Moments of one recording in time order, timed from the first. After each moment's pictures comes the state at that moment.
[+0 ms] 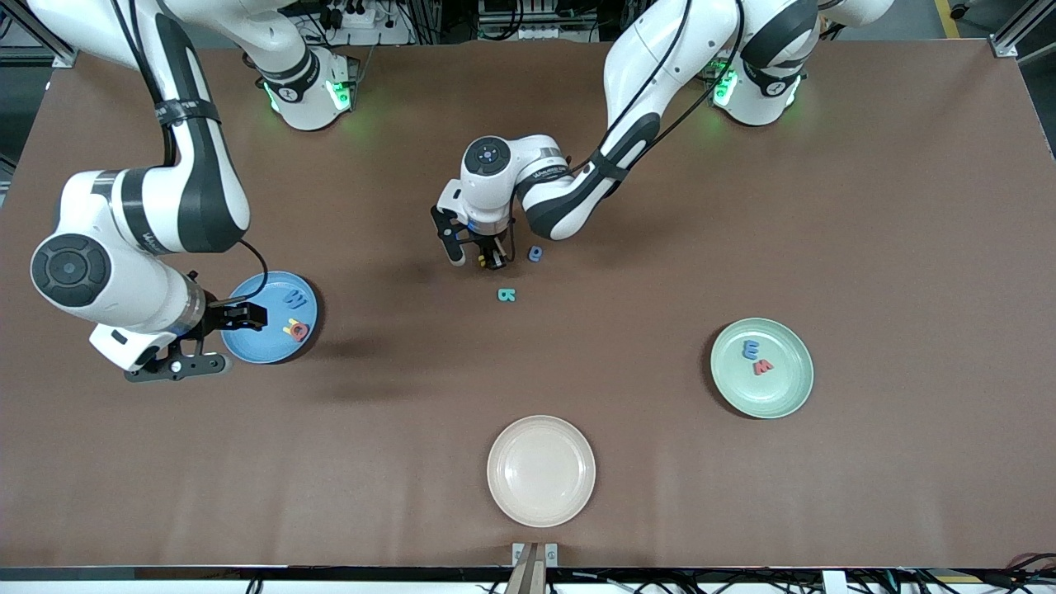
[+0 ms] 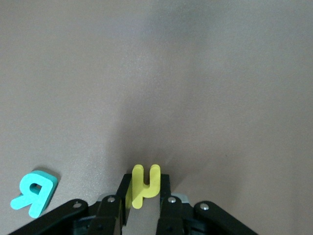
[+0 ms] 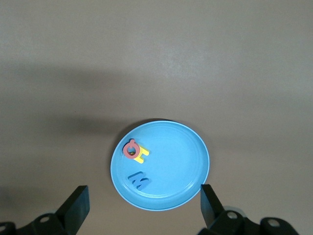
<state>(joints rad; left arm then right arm) -0.73 0.89 -0.34 -1.49 0.35 2.43 -0.03 0.32 0.37 -0.24 -1.65 -0.03 1.88 -0.03</state>
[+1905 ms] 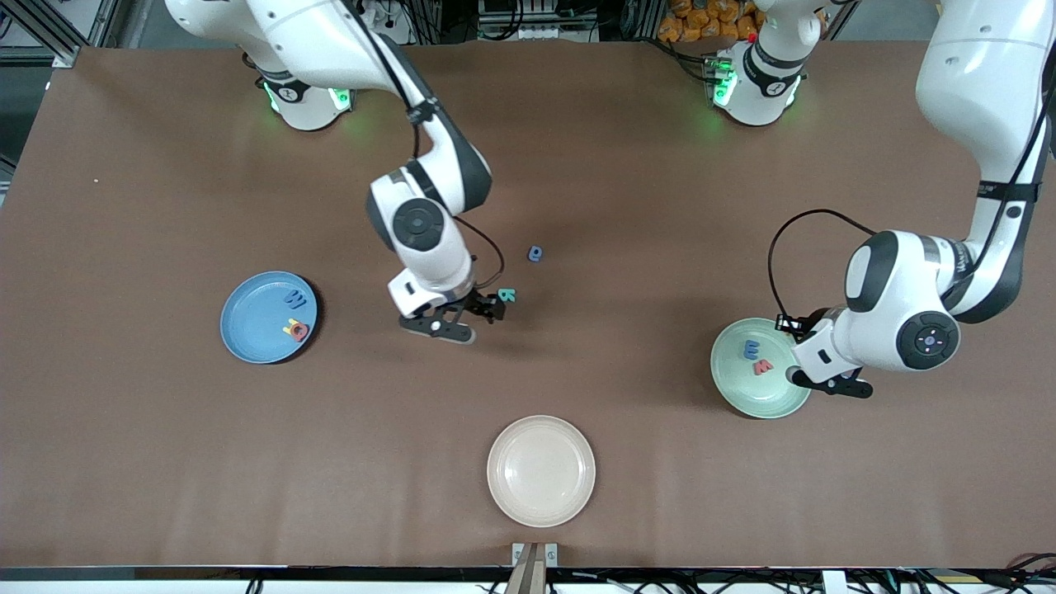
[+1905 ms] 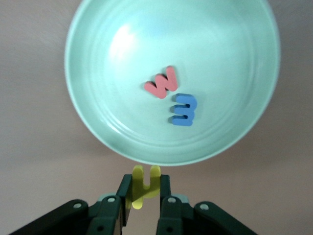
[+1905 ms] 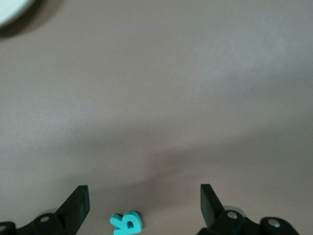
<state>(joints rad) 0.19 0.61 -0.34 -1.67 0.19 1.91 -0.01 0.83 0.64 -0.21 -1.69 0.20 2.38 0.82</state>
